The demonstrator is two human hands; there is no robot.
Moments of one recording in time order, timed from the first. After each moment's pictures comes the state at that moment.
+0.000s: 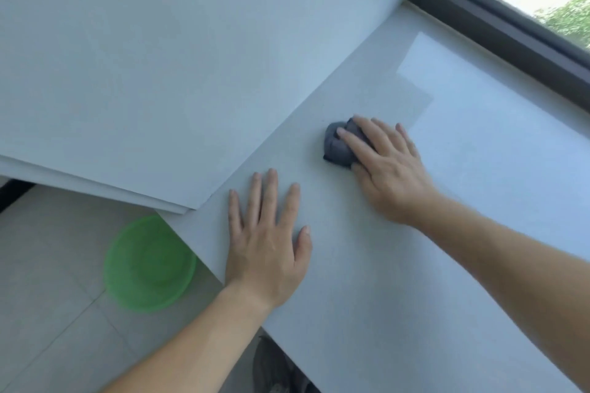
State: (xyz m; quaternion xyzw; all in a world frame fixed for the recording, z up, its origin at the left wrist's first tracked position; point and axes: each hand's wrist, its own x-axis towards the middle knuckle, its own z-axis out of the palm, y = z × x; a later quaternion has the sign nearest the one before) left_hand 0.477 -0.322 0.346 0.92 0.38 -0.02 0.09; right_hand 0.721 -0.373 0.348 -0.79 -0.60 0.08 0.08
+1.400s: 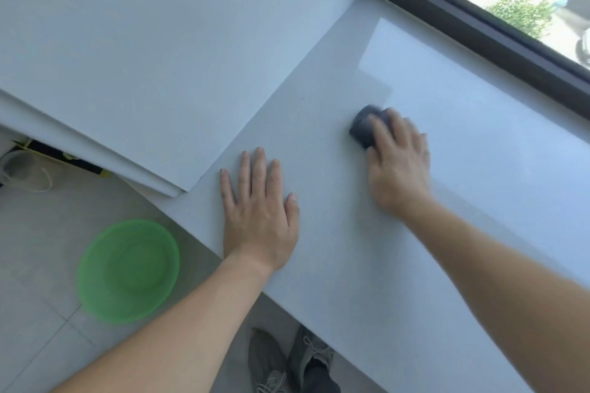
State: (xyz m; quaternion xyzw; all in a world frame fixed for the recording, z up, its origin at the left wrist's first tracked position) left_hand 0.474 -0.321 0.338 0.92 0.38 0.02 0.11; right_hand 0.690 -0.421 0.356 -0.92 -0.37 0.08 0.12
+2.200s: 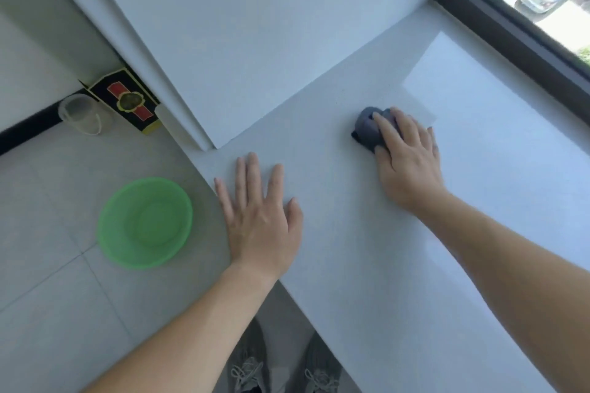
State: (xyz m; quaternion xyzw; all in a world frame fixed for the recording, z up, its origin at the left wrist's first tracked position) left_hand 0.444 -0.368 0.346 0.84 0.53 0.06 0.13; right_hand 0.691 -0.410 0.357 -0.85 -0.51 0.10 0.11
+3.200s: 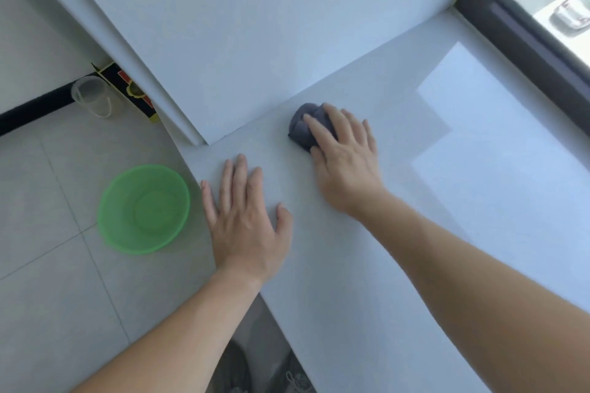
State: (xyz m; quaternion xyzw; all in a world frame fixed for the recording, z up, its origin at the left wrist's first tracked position) left_hand 0.455 -0.377 0.334 0.79 0.59 0.12 0.11; right_hand 0.643 -0.360 0.345 -0.76 -0.62 0.11 0.14
